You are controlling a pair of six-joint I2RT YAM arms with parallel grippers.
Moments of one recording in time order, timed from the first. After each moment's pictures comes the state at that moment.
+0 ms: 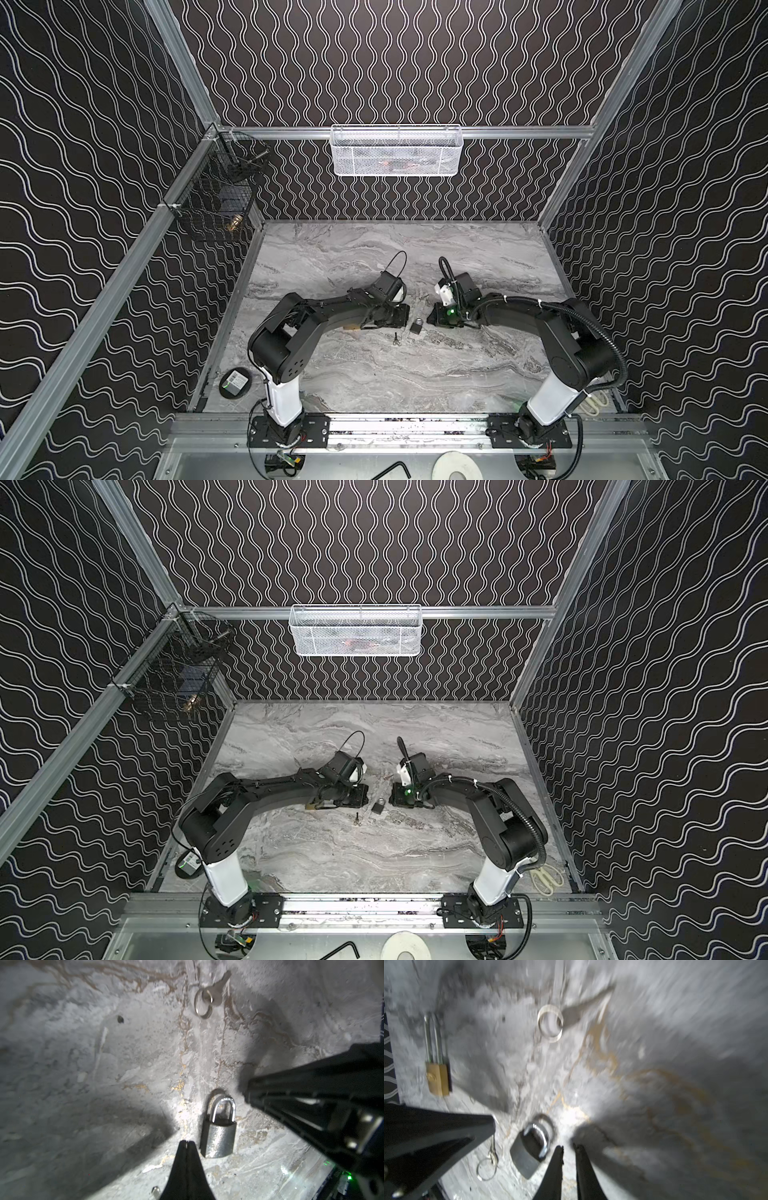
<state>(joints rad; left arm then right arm) -0.69 1.82 1.06 -0.26 0.25 -0.54 0.47 1.72 0.89 -0.21 -0.36 0.47</state>
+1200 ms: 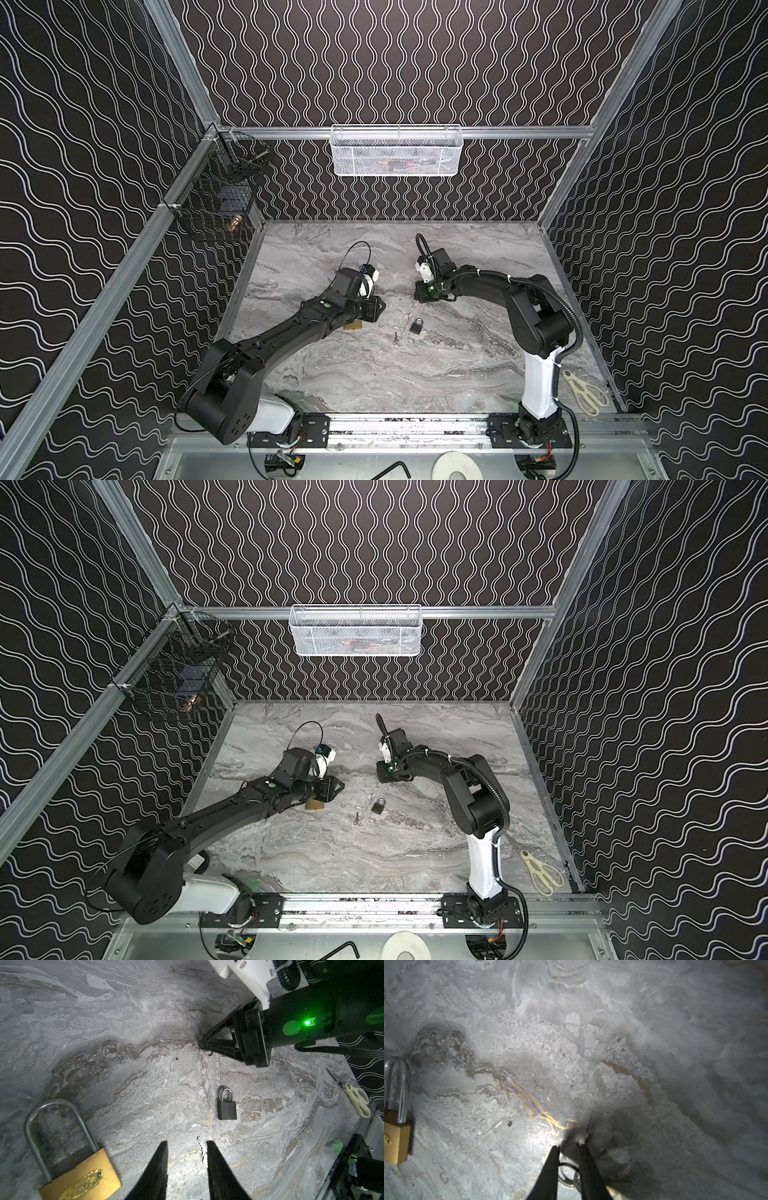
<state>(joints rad) -0.53 1.40 0.81 -0.20 0.24 -0.31 0.52 2.02 1.30 -0.35 -0.22 0.26</state>
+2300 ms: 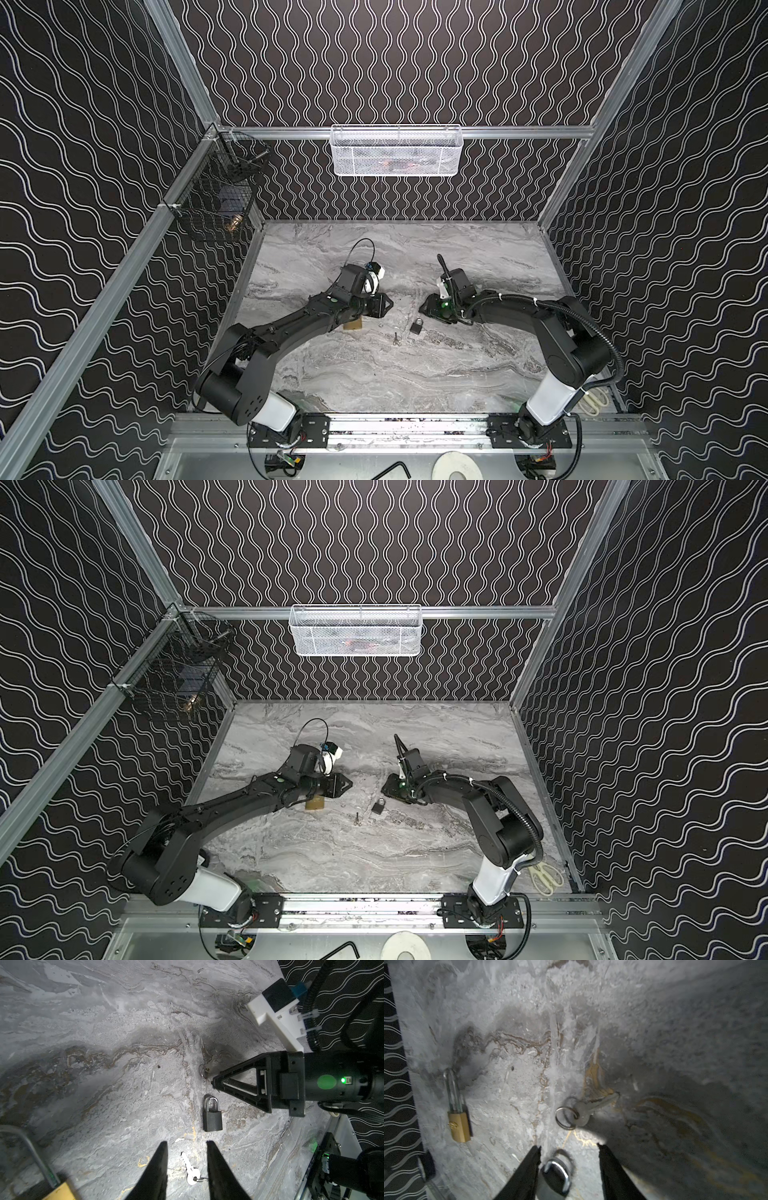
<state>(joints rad) -0.53 1.50 0.85 -0.12 0.33 -0.36 0.53 1.74 0.91 -0.11 -0.28 0.78</state>
